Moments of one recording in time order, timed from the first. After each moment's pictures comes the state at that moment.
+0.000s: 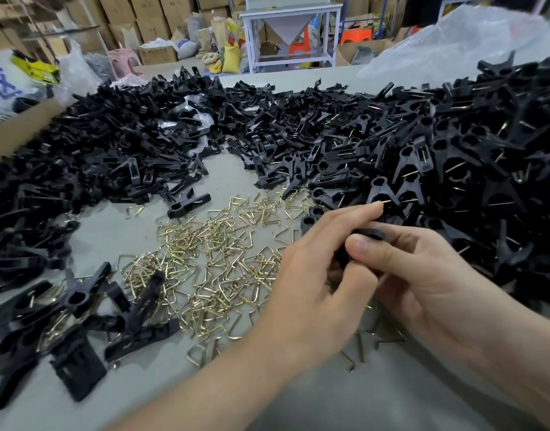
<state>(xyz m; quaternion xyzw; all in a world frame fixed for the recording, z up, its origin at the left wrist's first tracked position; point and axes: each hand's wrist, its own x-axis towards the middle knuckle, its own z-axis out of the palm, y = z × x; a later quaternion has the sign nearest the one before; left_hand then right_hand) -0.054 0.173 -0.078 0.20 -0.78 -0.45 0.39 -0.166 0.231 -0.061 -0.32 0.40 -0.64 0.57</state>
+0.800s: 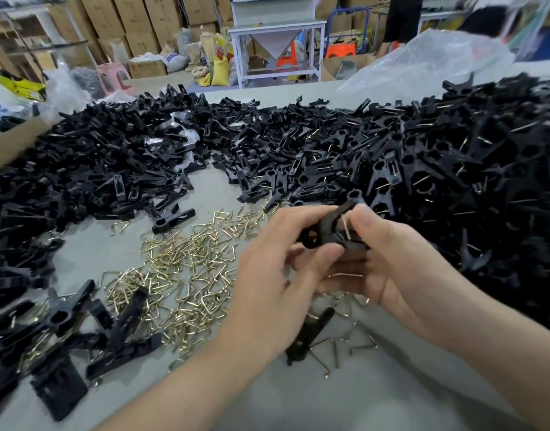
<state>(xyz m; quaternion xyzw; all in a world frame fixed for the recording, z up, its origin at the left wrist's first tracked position) -0.052 0.157 -0.080 0.17 -0.79 -0.38 0.44 -0.182 0.229 -0.055 -0.40 0.43 -0.60 0.54</state>
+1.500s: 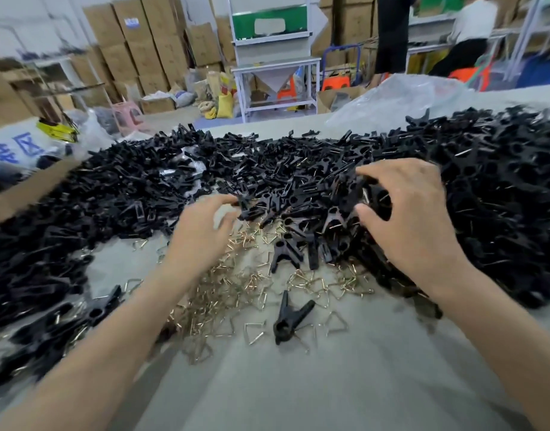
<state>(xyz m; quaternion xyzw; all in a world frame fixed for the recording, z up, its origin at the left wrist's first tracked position) -0.017 0.069 -0.057 0.42 -0.84 -0.12 0.31 -0.230 0.233 -0.043 -0.54 0.74 -0.39 -0.13</state>
